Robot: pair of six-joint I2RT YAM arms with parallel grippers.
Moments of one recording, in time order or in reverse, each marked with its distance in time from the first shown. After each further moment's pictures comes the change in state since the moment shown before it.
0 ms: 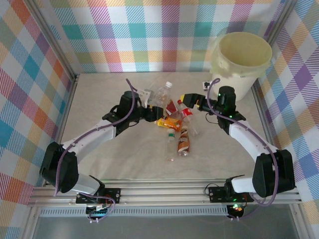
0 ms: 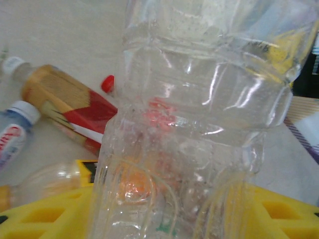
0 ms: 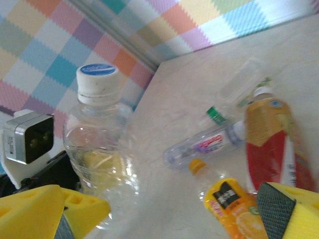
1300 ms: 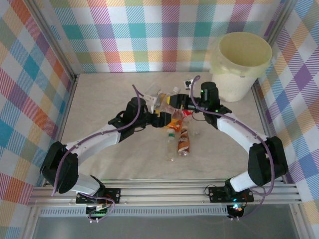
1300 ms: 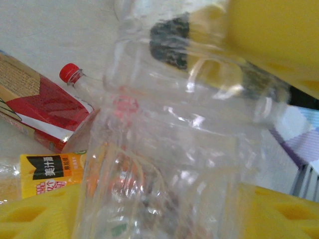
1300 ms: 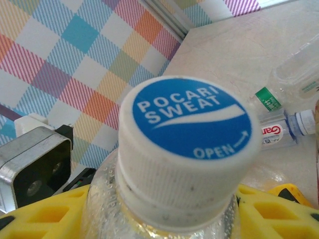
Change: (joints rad) left arm -0.090 -0.002 -0.044 0.073 -0.027 -0.074; right arm 0.154 0.128 0.142 -0.061 0.051 -0.022
